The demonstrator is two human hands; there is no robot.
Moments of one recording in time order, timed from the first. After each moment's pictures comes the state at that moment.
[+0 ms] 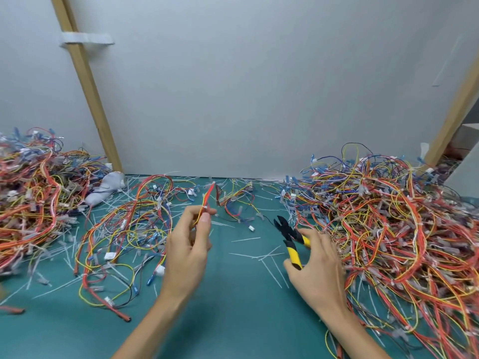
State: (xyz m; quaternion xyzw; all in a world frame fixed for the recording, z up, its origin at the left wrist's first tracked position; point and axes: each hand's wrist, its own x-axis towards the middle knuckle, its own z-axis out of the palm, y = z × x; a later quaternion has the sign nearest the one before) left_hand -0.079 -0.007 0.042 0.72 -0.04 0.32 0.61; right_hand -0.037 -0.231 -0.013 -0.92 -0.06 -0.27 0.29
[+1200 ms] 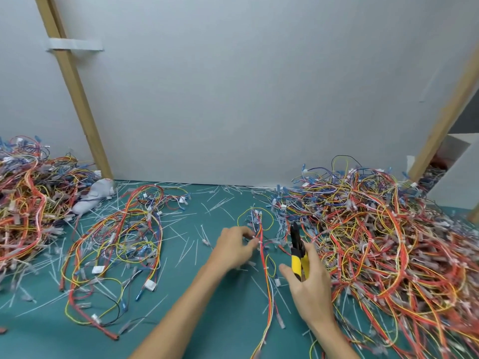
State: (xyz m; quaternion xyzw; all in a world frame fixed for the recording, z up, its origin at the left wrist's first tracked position) left_hand 0.019 -0.059 0.026 0.92 -0.02 0.02 0.39; right_hand -0.040 -0.237 -0.006 -0.86 -0.01 -0.17 0.49
